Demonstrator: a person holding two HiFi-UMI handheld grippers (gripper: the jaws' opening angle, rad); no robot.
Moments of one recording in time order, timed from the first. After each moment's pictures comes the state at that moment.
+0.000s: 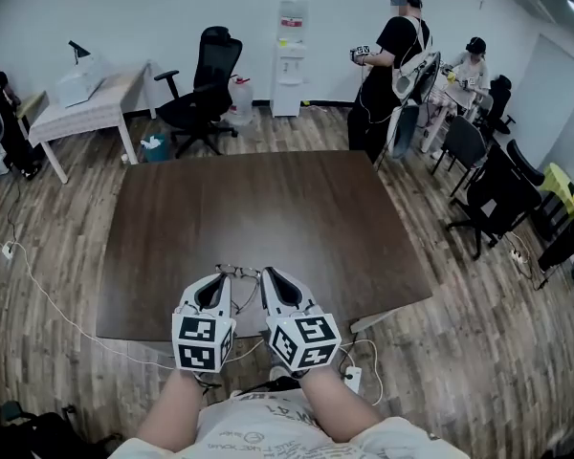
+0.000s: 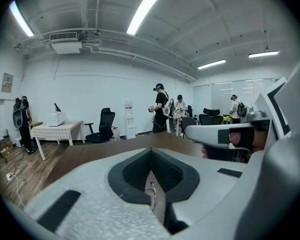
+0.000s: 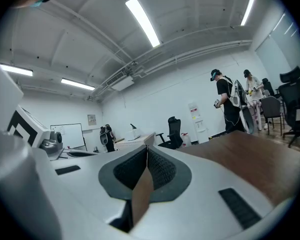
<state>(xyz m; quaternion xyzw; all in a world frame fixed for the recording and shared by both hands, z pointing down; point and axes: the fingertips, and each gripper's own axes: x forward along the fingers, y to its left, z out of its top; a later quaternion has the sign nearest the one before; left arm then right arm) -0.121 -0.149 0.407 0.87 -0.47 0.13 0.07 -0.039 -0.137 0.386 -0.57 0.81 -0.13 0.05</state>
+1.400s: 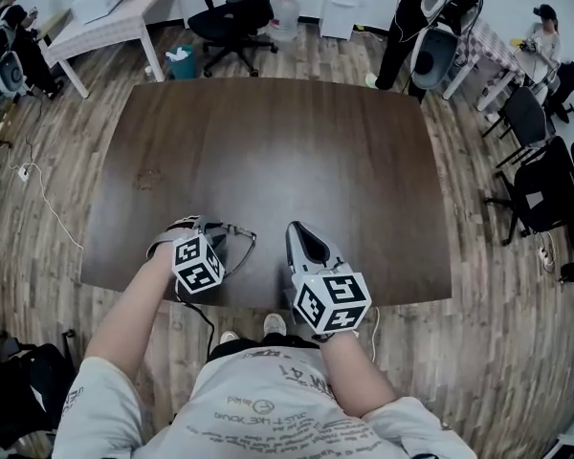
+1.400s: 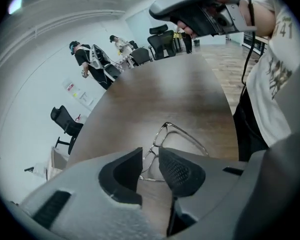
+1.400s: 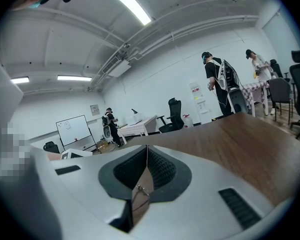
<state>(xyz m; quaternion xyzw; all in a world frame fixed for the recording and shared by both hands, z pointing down) -0.103 -0.269 0.636 0.81 -0.21 0.54 -0.10 0.039 -0.245 0.469 -0.52 0.83 -0.21 -0.02</state>
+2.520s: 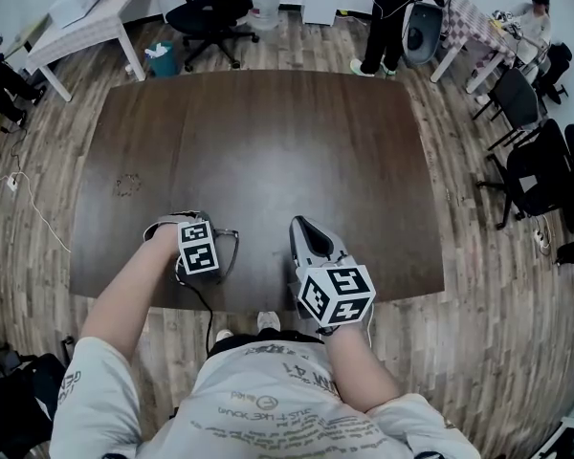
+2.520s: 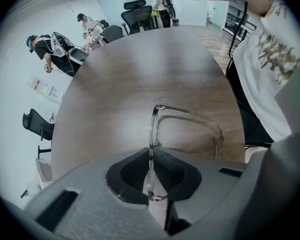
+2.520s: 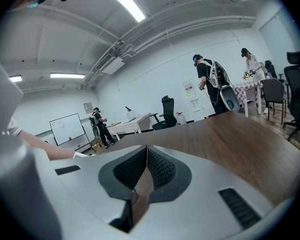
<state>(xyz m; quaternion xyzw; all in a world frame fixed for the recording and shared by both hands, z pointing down) -0.085 -0.293 0.710 0.75 -0.07 0.65 -0.09 0.096 -0.269 0.489 -0.54 0.81 -0.22 -0.03</state>
